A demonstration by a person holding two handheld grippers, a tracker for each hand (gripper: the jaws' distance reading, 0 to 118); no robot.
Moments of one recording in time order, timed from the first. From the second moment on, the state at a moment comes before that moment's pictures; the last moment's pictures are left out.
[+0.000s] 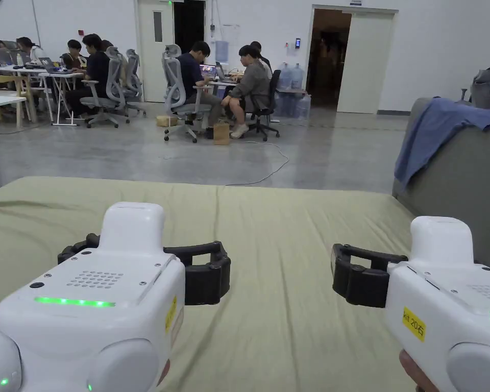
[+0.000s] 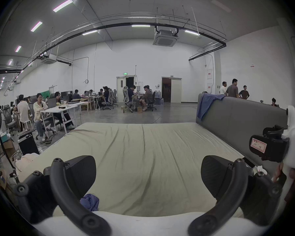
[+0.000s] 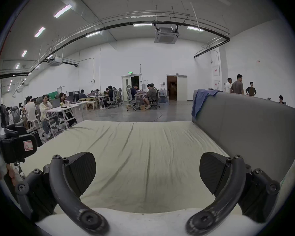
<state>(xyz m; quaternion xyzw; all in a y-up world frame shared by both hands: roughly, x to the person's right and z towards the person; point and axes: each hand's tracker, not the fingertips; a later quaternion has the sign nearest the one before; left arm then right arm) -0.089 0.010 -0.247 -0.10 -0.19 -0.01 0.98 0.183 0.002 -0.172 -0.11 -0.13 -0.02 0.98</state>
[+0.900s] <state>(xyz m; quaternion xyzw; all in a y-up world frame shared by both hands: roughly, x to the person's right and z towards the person) -0.086 0.002 -0.251 -0.14 -0.24 0.01 0.96 0.176 0.004 -0.164 -0.12 -0.12 -0.03 0.98</state>
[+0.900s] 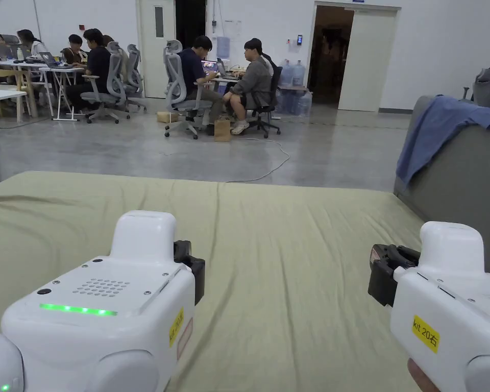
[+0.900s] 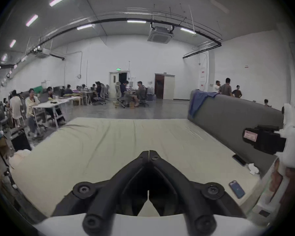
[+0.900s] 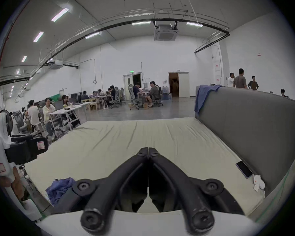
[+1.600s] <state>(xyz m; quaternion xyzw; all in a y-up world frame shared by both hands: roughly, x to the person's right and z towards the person) -0.359 -0.002 -0.210 -0.16 0.13 0.01 0.98 -0.141 -0.019 -0.273 -0.16 0.30 -0.03 0.94</state>
